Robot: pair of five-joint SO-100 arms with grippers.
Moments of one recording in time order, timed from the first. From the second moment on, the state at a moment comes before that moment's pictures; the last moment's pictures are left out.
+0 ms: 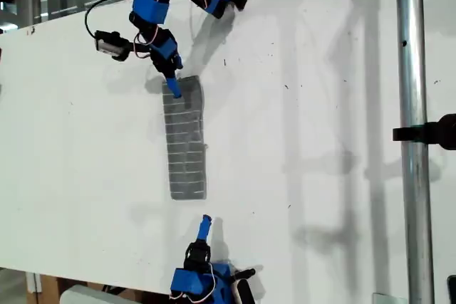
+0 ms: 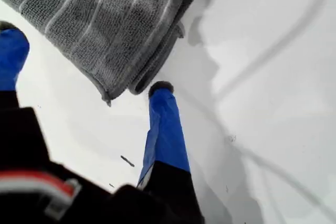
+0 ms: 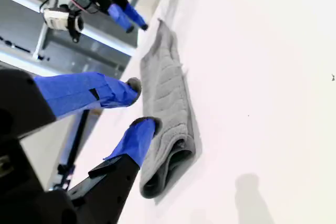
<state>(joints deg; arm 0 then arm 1) -12.2 198.6 166.3 69.7 -62.8 38.3 120.4 137.8 53.8 49.4</state>
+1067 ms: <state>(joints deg) -10.7 198.6 166.3 69.9 -64.3 32.1 85.3 109.5 56.5 46.1</state>
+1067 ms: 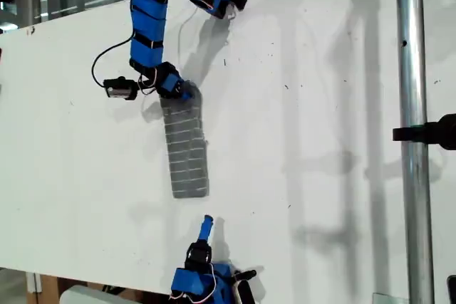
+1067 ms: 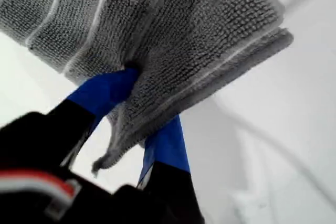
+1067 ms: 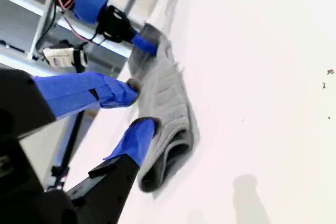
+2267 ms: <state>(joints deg) -10.4 198.6 174.8 69.5 -64.3 15.0 75.1 85.8 52.6 57.5</state>
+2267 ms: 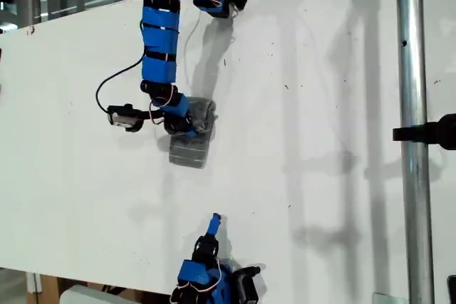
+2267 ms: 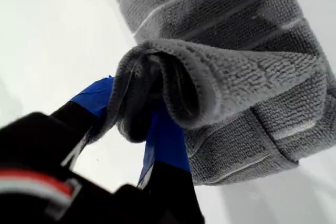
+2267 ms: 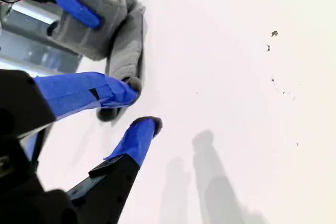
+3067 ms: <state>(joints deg) -10.3 198.6 178.0 64.6 -65.8 23.3 123.5 116.2 67.1 57.7</state>
